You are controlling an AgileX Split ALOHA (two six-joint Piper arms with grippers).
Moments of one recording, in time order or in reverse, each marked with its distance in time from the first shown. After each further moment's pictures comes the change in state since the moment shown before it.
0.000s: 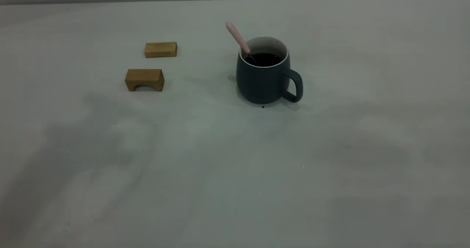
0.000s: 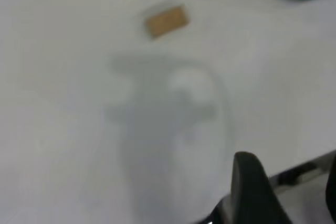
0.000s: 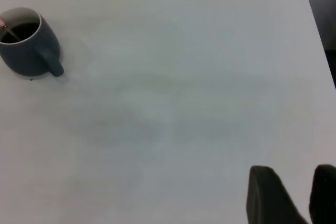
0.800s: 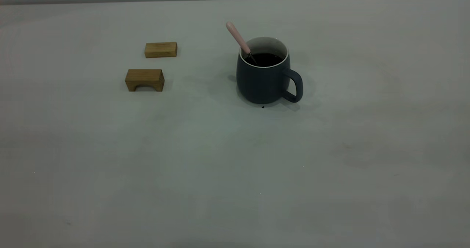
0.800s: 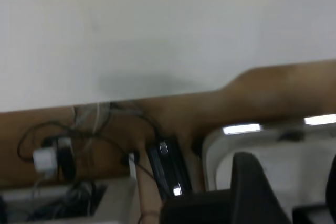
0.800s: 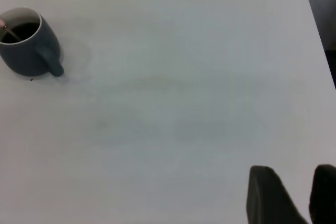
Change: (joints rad) left arm 0.214 -0.887 0.843 0.009 -0.005 -0.109; right arm 0.000 0.000 0.000 0.000 0.000 0.000
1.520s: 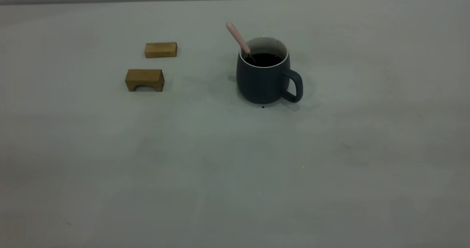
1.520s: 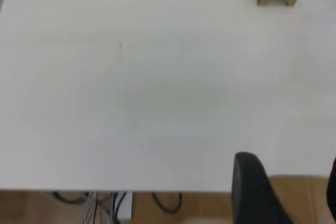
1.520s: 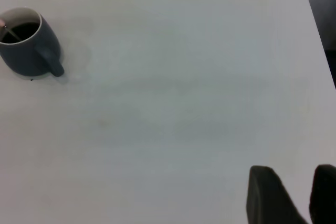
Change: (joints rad) left arm 0.138 -0.528 0.104 0.010 -0.029 0.045; right arm 0.000 0.000 0.000 0.000 0.000 0.000
